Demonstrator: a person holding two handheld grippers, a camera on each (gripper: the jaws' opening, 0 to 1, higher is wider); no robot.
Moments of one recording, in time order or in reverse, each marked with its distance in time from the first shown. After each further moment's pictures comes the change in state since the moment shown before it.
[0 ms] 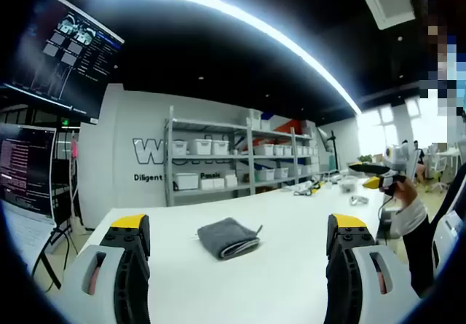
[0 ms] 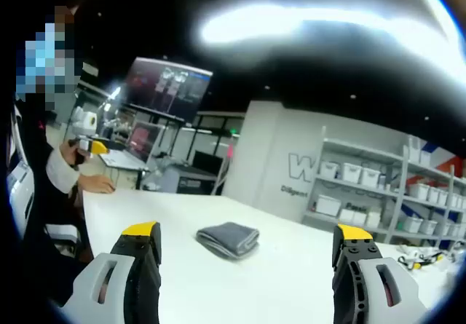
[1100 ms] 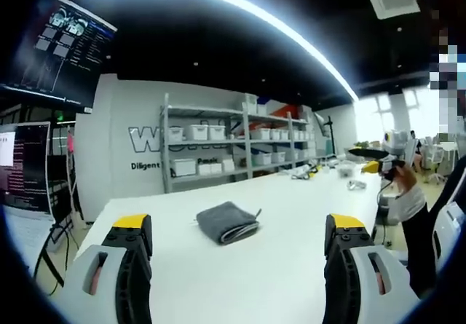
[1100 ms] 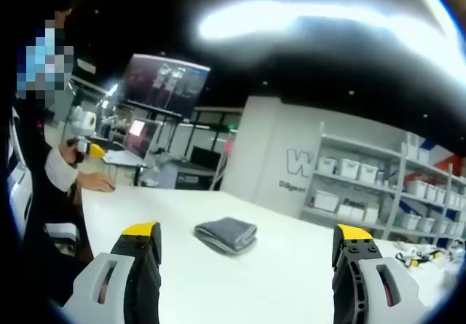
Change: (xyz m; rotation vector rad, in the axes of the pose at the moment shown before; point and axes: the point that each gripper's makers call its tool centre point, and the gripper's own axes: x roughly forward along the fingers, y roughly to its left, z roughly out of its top) left arm 0.001 0.001 -0.025 0.023 0.108 -0.021; right arm 0.001 -0.002 -0.004 -0.003 0.035 -0.014
